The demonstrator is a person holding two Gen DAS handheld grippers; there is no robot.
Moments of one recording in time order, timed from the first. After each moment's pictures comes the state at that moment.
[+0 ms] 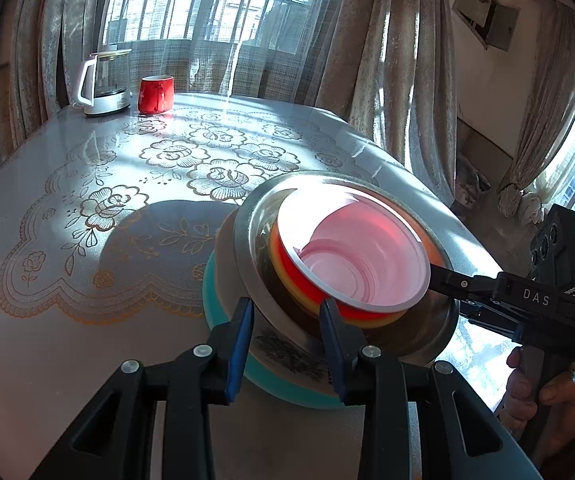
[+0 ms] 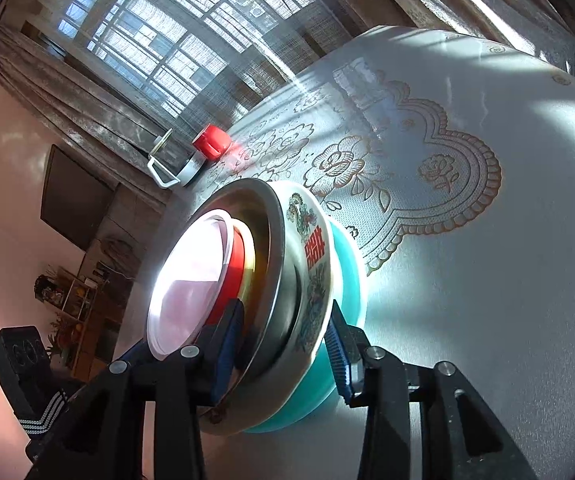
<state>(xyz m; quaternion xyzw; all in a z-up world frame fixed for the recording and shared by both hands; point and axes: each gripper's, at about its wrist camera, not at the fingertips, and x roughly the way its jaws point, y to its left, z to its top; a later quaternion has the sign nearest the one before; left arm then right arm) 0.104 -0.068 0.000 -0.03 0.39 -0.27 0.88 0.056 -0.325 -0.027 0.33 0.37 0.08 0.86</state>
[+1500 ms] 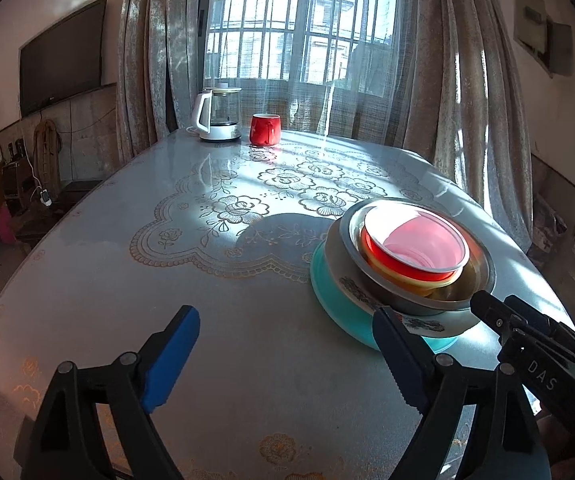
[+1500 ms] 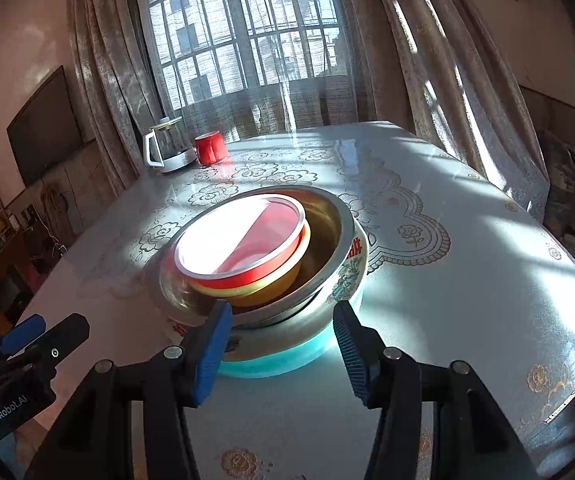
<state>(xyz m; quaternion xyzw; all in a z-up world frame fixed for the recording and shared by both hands) 0.018 -0.019 0.018 -0.02 0.32 -0.08 0.94 -0.017 -0.225 0.017 0.09 0.31 -0.03 0.95</state>
